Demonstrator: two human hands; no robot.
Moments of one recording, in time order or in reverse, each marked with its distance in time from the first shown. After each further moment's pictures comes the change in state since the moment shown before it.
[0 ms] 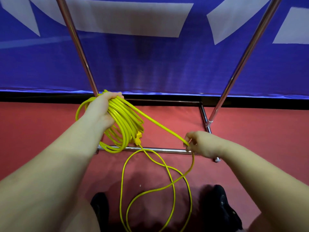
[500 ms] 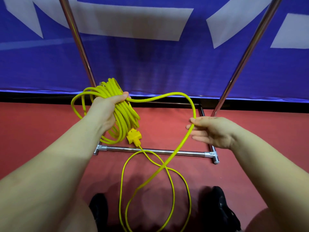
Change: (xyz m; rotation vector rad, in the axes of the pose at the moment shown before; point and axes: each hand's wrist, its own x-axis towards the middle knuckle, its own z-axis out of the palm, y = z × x) left_hand -0.012 -0.004 -0.002 0.206 0.024 0.180; right_hand -0.021 -0.018 -0.041 1.298 0.048 0.207
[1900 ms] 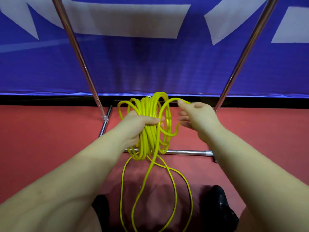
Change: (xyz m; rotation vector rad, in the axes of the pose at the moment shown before) left_hand -0.056 -0.021 0.057 0.050 -0.399 -0.164; right_hand 0.023 -0.004 0.041 -0.067 0.321 -0.367
